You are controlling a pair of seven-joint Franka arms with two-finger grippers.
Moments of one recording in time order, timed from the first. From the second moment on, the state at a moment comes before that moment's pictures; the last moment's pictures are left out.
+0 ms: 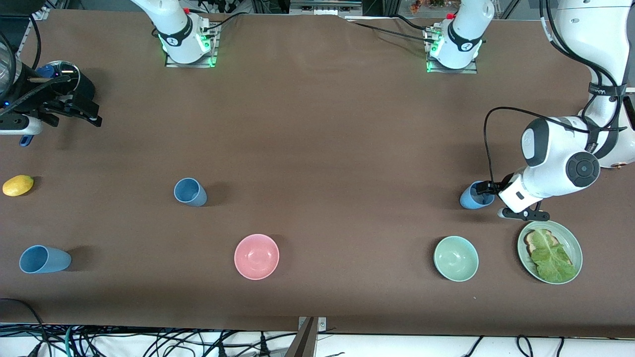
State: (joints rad) left arm 0.04 0.45 0.00 -1.89 0.00 2.21 0.14; right arm 0.09 0.00 -0.06 -1.62 0.00 1.61 0.03
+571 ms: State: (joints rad) left arm 0.04 0.47 -0.02 -1.88 0.00 2.21 0.17; right arm 0.09 0.00 -0.06 -1.62 0.00 1.61 0.03
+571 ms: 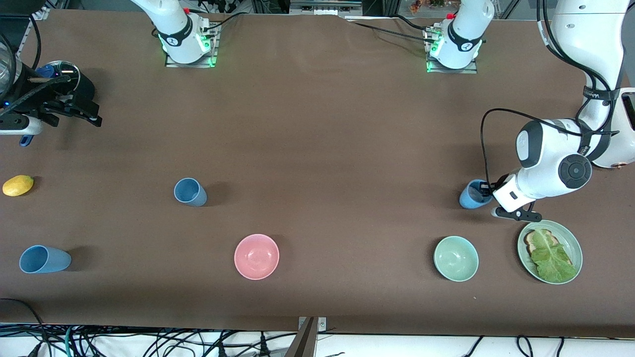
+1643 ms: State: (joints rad) left arm -0.17 0.54 -0.35 -1.63 -0.05 1.95 -0.56; right arm 0.10 0.00 -0.05 -1.62 0.00 1.61 0.03
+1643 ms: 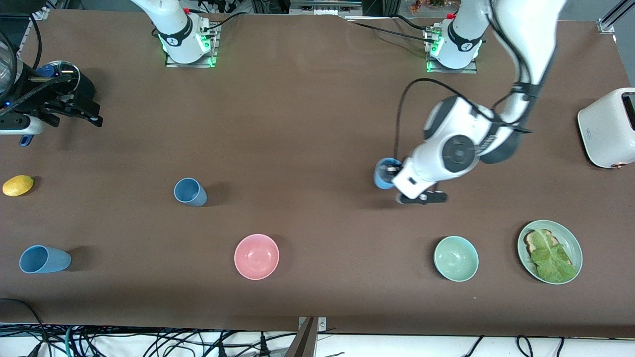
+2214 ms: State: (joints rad) left arm -0.38 0.74 -0.34 -1.50 -0.08 2.13 -0.74; right arm 0.10 0.00 -0.05 -1.62 0.00 1.61 0.03
